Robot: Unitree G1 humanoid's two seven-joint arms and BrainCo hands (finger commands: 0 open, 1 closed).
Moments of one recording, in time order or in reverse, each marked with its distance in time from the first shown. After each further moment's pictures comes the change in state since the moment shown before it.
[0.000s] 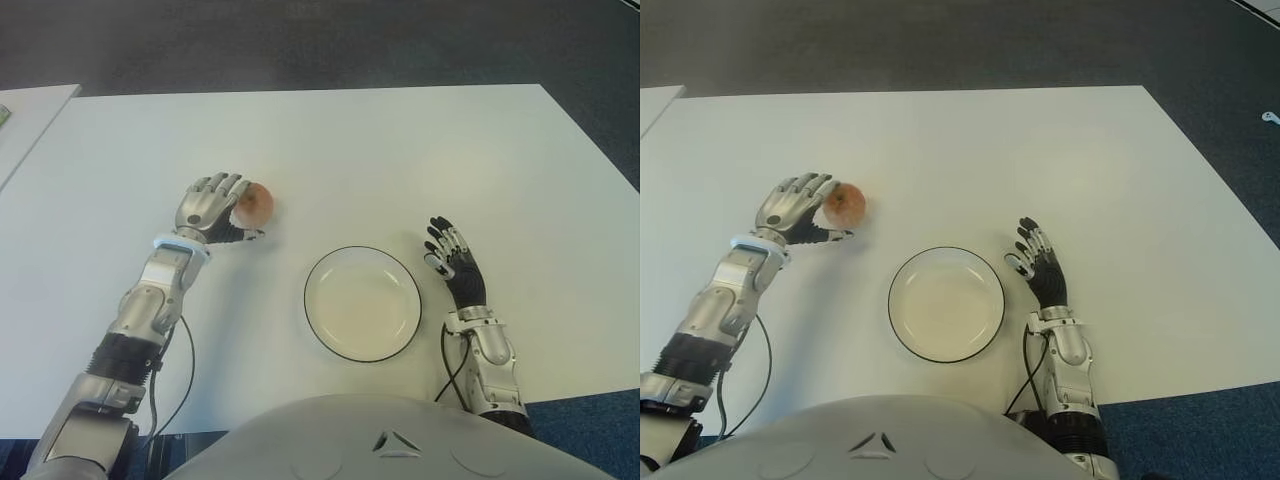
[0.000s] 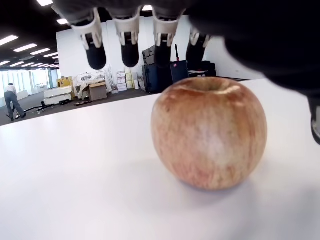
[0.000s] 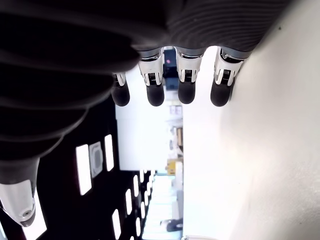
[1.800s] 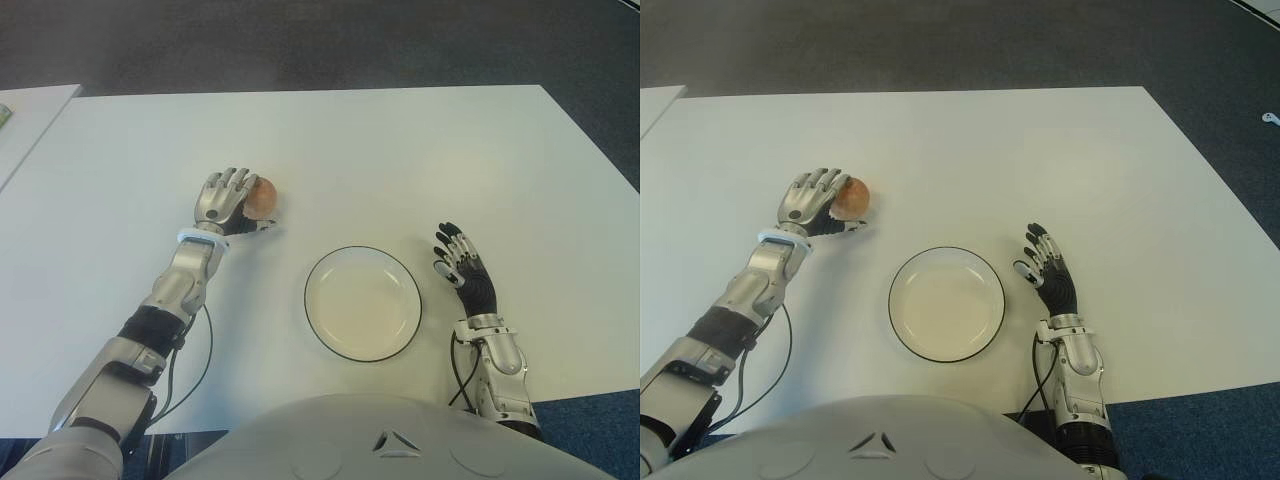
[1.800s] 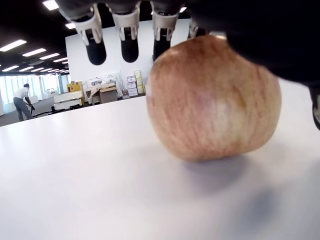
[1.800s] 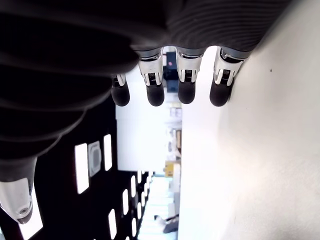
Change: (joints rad) left arm -0.189 -0.039 -0.200 0.289 -0.069 0.106 0.195; right arm 0.037 -0.032 -0.014 -0.012 0.010 -0.018 0.017
